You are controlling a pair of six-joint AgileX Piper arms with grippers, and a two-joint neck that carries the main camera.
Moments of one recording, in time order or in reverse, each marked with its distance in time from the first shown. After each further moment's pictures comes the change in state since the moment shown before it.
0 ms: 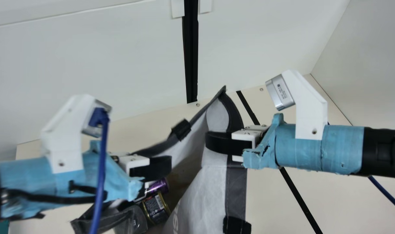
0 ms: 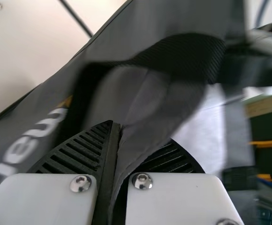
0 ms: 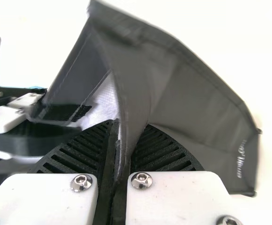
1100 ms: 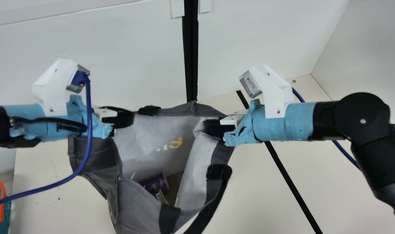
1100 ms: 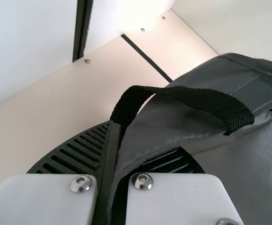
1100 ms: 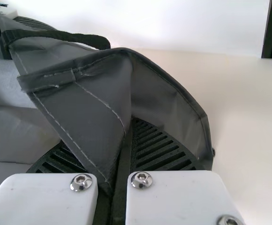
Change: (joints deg) left arm 12.9 16.8 -16.7 0.3 0.2 17.4; right arm 2.3 11.8 -0.3 -3.8 -6.6 -14.5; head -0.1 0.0
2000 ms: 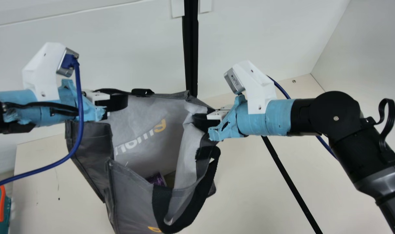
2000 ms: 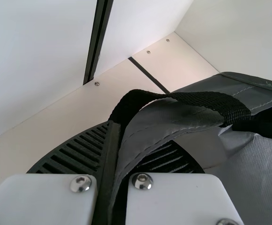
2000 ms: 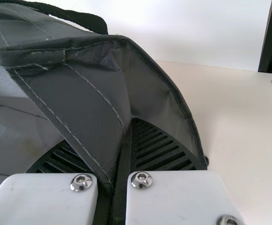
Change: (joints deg) left arm 1.6 4.0 -7.6 -1.9 -0.2 0.1; right arm 4.7 2.5 -0.2 -1.5 -6.7 0.2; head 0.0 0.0
